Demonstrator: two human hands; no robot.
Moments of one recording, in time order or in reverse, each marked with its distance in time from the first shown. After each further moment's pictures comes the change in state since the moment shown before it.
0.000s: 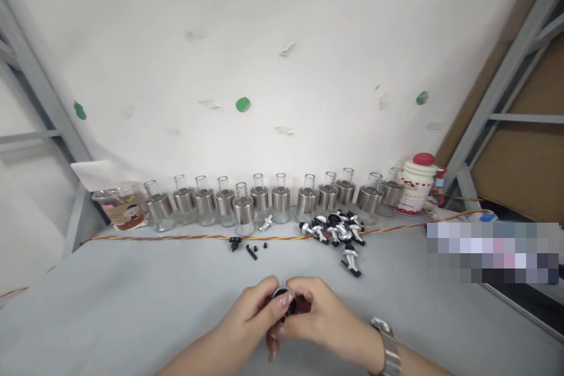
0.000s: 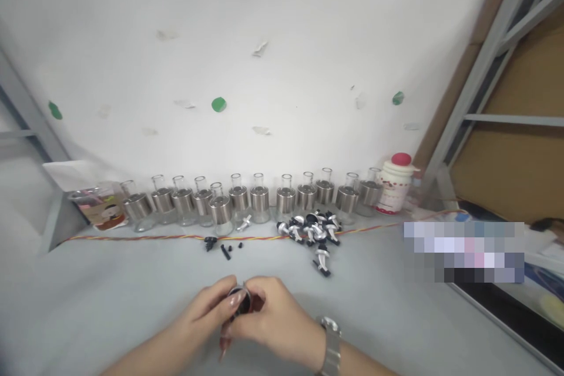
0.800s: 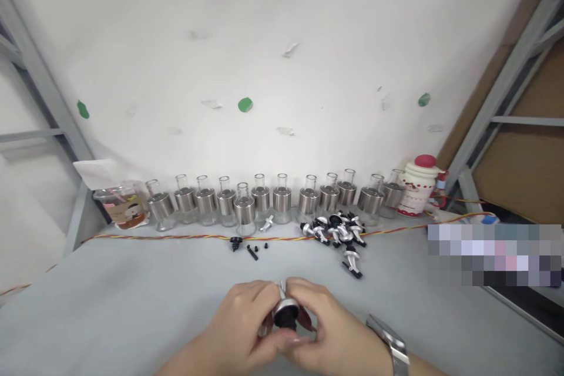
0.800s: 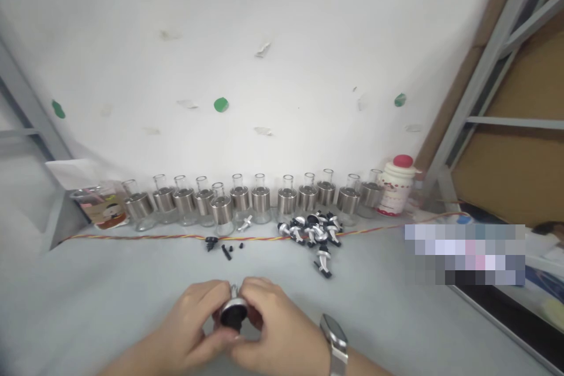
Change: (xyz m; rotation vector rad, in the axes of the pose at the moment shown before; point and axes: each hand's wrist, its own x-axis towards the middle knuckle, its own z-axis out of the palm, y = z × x) left_hand -0.009 0.006 -0.015 0.811 0.064 0.367; right_hand -0.013 -0.014 0.002 -0.739 0.095 -0.234
